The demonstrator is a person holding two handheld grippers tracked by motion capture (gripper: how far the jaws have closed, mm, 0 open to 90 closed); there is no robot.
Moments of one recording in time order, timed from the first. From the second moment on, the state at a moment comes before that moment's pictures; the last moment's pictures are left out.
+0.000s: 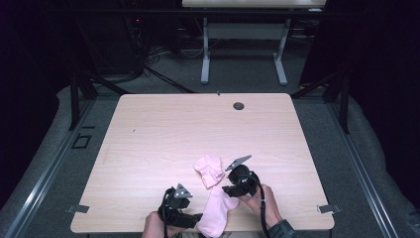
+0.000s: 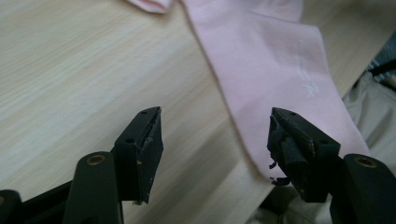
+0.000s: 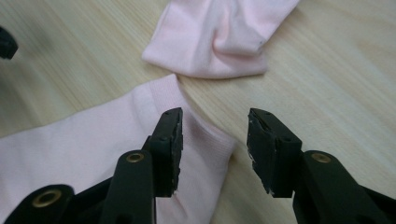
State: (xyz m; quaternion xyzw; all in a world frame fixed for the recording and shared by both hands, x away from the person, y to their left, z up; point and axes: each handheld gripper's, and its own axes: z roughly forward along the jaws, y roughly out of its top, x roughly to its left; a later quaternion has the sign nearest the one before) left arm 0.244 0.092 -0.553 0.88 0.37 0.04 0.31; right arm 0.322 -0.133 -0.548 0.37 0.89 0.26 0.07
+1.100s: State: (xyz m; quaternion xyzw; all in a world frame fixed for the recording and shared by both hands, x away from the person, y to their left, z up) left arm 0.272 0.078 -0.539 0.92 0.28 0.10 0.27; right arm 0.291 -0.148 -0.536 0.41 0.86 0.29 0.07
